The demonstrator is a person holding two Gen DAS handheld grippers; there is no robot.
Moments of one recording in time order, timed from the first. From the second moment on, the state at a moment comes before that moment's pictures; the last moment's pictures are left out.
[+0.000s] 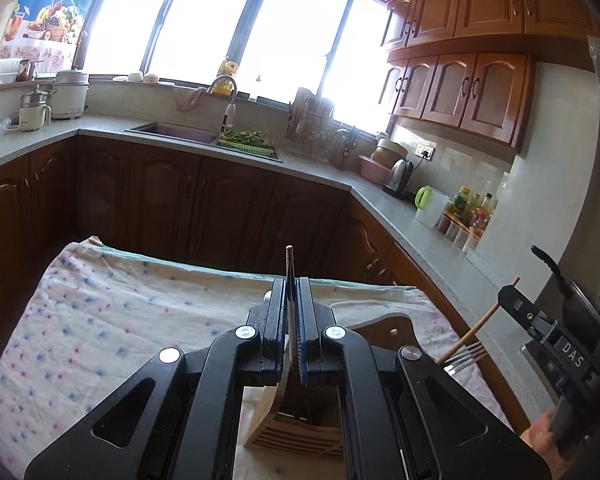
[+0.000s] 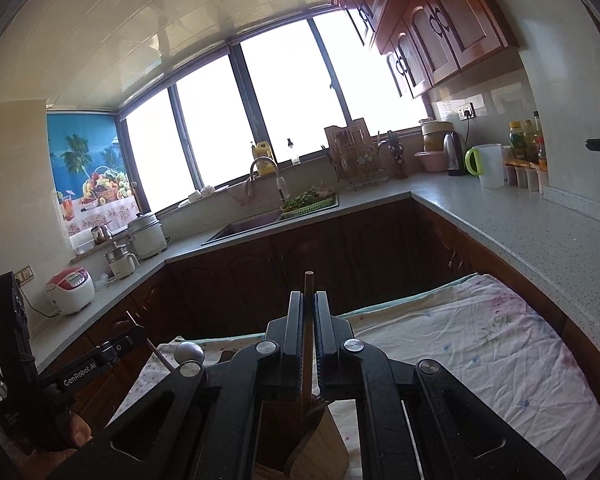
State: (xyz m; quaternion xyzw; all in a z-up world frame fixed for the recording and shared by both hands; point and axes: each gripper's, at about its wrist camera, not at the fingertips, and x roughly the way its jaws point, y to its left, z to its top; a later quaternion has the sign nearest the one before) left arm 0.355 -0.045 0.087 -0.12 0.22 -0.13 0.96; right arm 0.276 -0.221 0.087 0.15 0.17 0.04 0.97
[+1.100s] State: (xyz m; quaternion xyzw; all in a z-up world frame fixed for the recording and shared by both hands) left arm 0.280 -0.002 0.082 -0.14 0.27 -0.11 0.95; right arm 0.196 -0.248 0.094 0.22 0.18 0.08 0.96
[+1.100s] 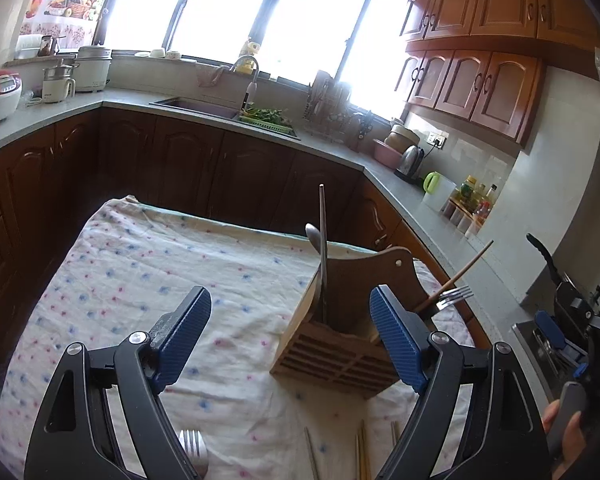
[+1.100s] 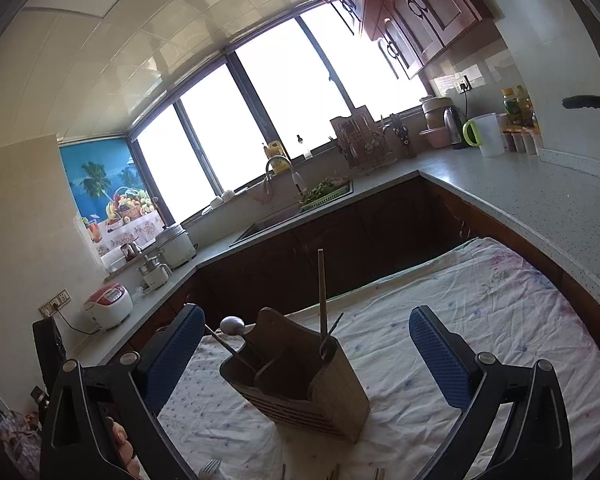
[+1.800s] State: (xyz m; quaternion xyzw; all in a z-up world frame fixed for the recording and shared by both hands) left arm 0.174 0.004 0.007 -0.14 0.37 -0.10 0.91; right arm 0.102 -0.250 0.020 0.21 0.28 0.06 0.93
